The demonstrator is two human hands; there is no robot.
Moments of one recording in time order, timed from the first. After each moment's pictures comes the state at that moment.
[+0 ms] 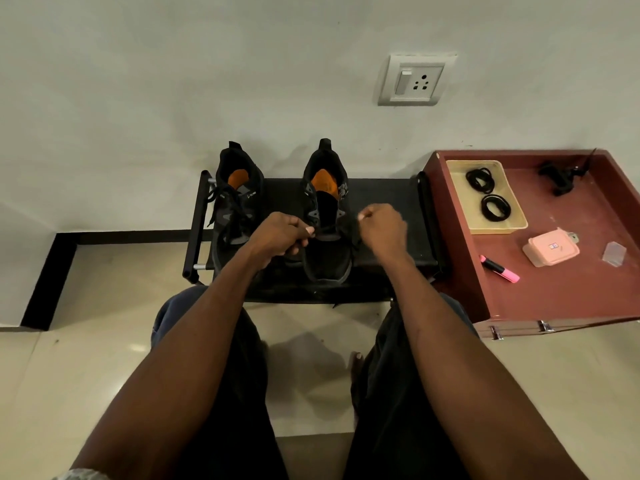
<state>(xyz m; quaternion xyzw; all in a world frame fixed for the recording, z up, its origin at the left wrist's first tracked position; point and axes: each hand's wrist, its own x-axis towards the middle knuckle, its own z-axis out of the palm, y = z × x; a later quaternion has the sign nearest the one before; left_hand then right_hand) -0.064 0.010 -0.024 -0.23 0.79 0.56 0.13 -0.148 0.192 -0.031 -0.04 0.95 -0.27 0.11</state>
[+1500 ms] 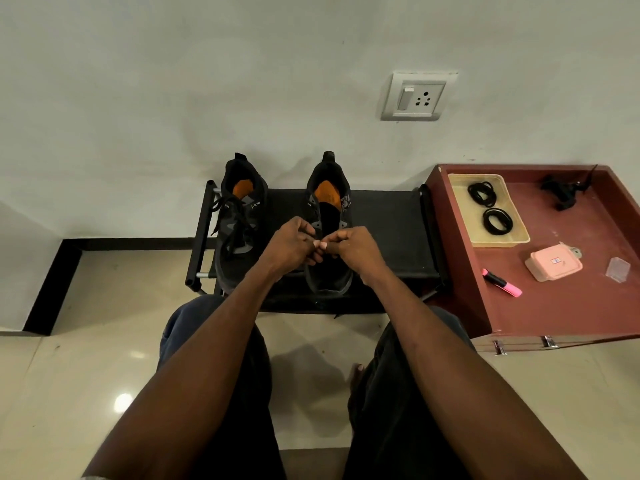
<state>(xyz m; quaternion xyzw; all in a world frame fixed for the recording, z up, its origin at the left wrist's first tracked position) -0.066 0.021 -0.037 -0.20 0.78 0.59 0.07 -0.126 0.170 -0.045 -0.08 0.81 -0.52 0.26</state>
